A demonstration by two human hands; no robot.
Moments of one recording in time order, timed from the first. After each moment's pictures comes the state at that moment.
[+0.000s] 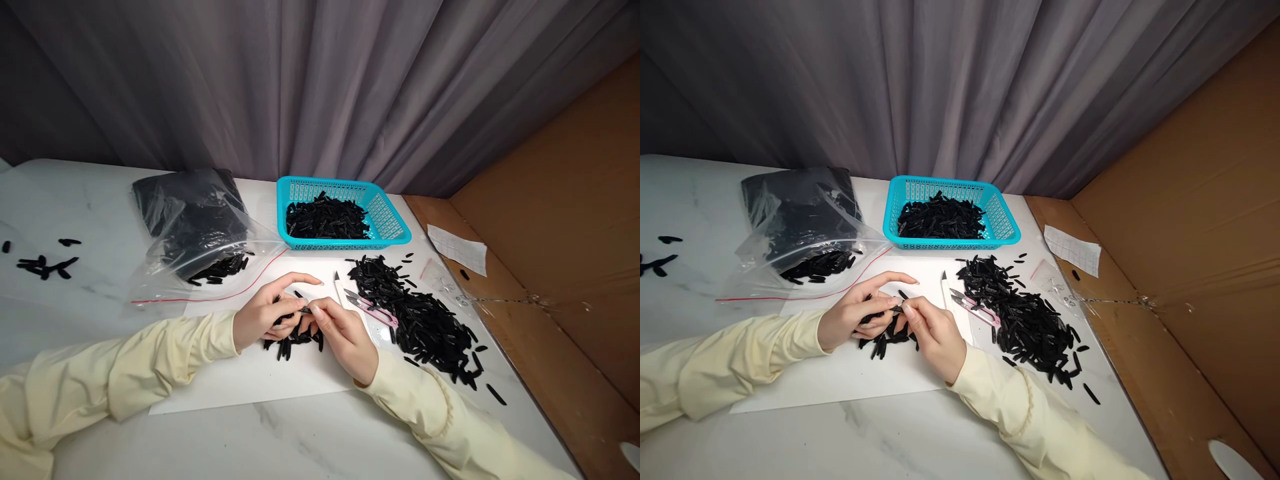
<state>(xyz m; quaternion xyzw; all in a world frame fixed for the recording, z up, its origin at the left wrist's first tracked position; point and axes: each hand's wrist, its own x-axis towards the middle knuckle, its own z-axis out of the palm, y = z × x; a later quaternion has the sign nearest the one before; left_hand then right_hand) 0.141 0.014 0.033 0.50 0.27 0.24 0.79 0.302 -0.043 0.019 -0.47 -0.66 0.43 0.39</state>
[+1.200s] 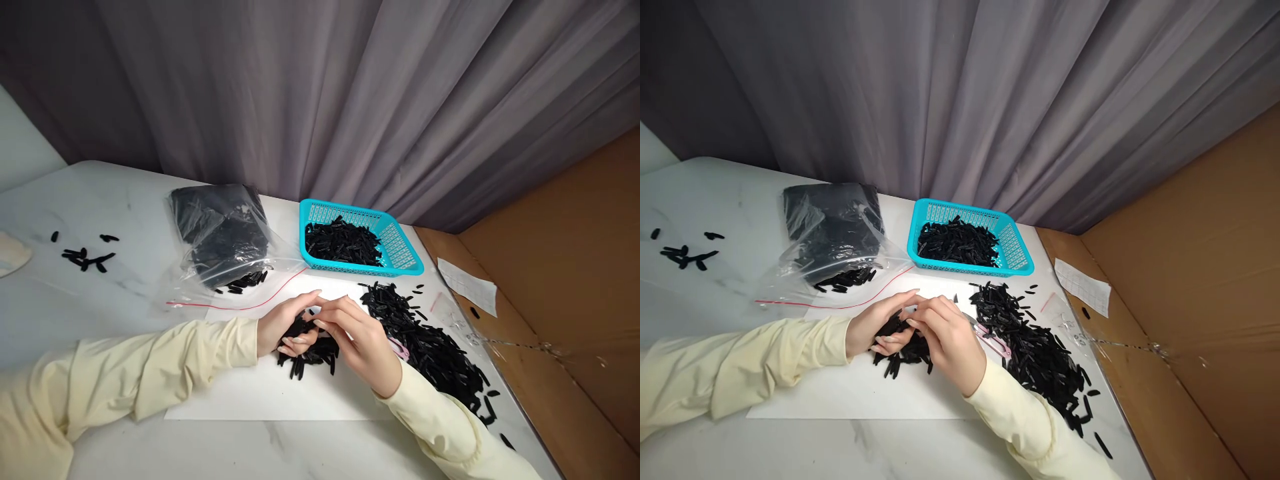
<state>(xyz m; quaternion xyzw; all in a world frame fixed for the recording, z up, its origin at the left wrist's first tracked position) 0.145 0.031 0.024 0.37 0.24 0.13 0.89 0.301 -0.017 0.049 -0.37 -0.84 0.16 0.36</state>
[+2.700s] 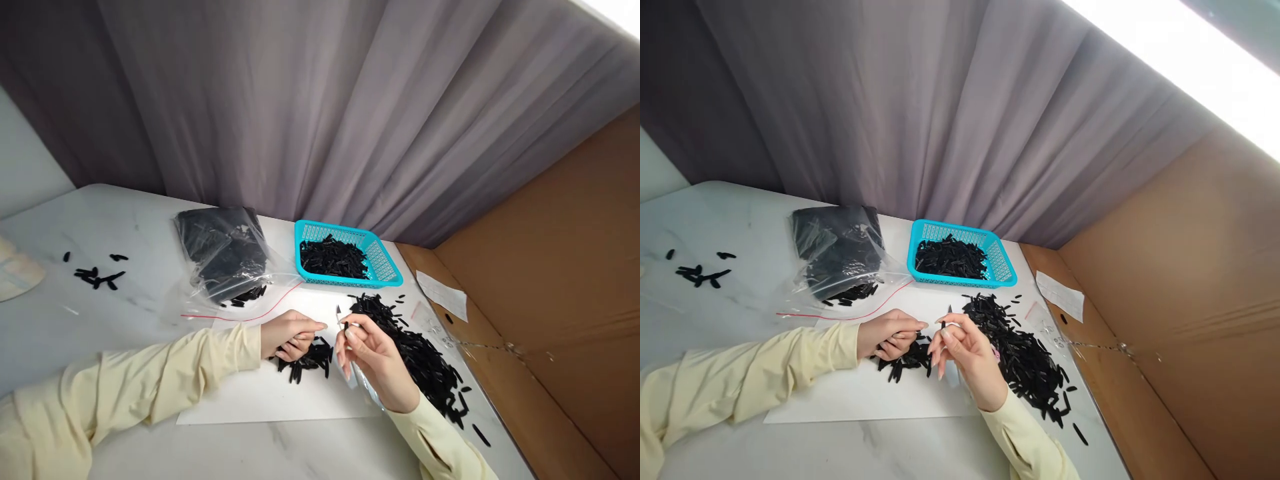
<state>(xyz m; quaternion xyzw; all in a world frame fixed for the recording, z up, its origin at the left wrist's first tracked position) 0.145 0.033 0.034 0.43 0.29 0.06 0.85 0.312 -0.047 0.059 -0.41 -0.45 0.62 0.49</state>
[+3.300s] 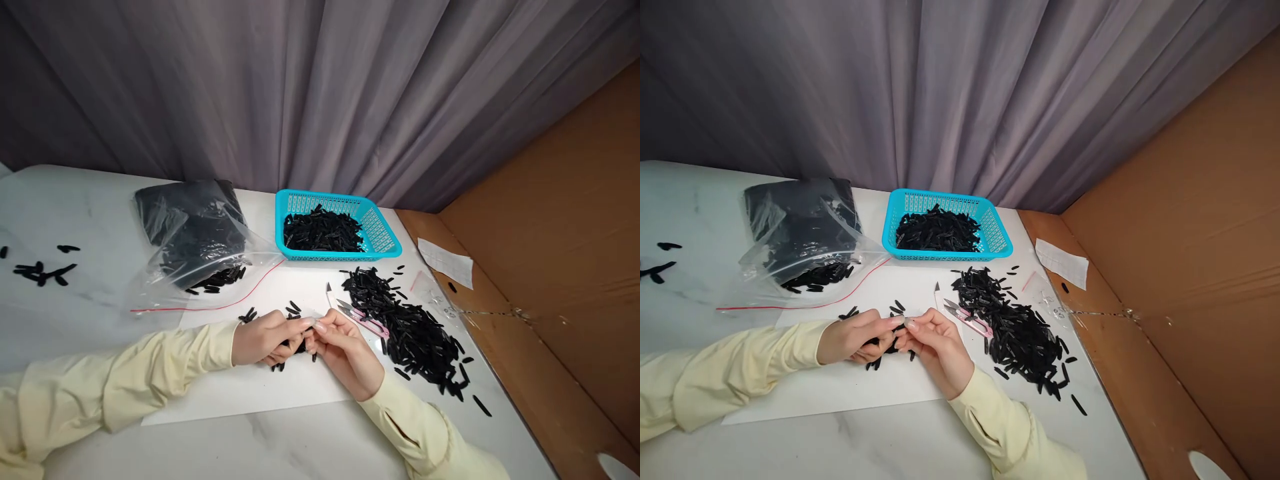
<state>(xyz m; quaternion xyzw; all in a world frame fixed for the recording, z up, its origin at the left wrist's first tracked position) 0.145 0.013 0.041 0.55 0.31 0.04 0.78 0.302 -0.047 0.023 -0.36 -0.25 0.73 0.52</state>
